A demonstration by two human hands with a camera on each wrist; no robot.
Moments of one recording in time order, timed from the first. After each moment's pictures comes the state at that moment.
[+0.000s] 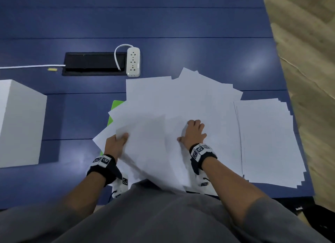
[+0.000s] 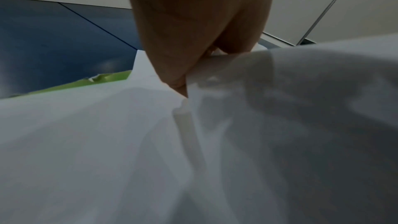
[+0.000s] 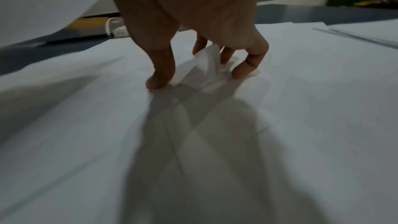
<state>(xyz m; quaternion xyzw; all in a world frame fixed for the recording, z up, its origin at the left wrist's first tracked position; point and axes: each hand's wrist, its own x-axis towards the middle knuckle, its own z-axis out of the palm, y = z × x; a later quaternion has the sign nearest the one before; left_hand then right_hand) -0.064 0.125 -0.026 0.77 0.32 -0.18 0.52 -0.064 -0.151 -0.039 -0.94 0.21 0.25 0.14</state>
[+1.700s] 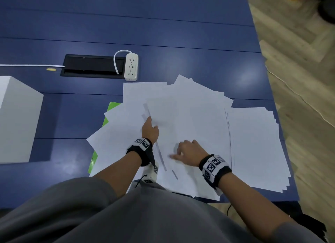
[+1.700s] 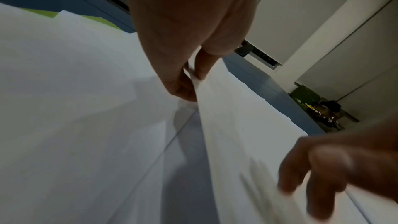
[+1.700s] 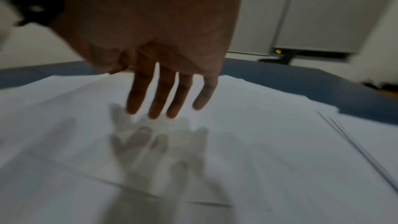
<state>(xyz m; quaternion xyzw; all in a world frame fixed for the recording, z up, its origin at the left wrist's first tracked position) -0.034 -0.014 -0.008 0.81 0.19 -0.21 0.52 -0.105 -0.185 0.012 -0.92 -0.14 0.35 0.11</state>
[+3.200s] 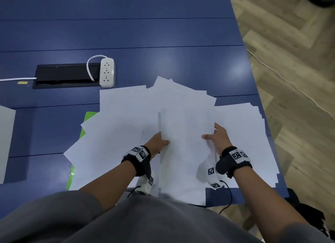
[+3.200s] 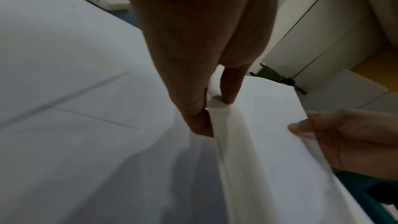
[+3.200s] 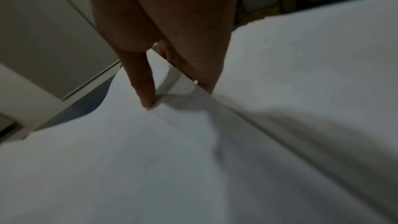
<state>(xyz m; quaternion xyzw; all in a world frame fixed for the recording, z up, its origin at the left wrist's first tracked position) -0.041 -0.095 -0.021 0.64 0.15 -0.47 0.59 -0.084 -0.345 -0.010 -0.69 0.34 0.13 0.62</state>
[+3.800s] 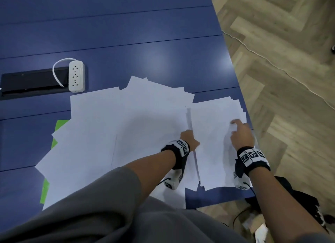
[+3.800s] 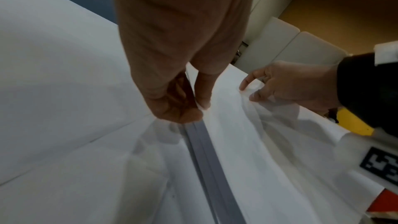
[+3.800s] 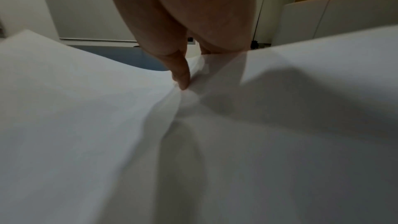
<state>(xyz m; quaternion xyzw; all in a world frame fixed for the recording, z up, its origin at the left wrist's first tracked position) -0.056 -0.303 -0.027 0.81 -0.04 -0.48 0.34 -0.120 -0.494 -0.018 -0.91 0.35 0.09 0.20</state>
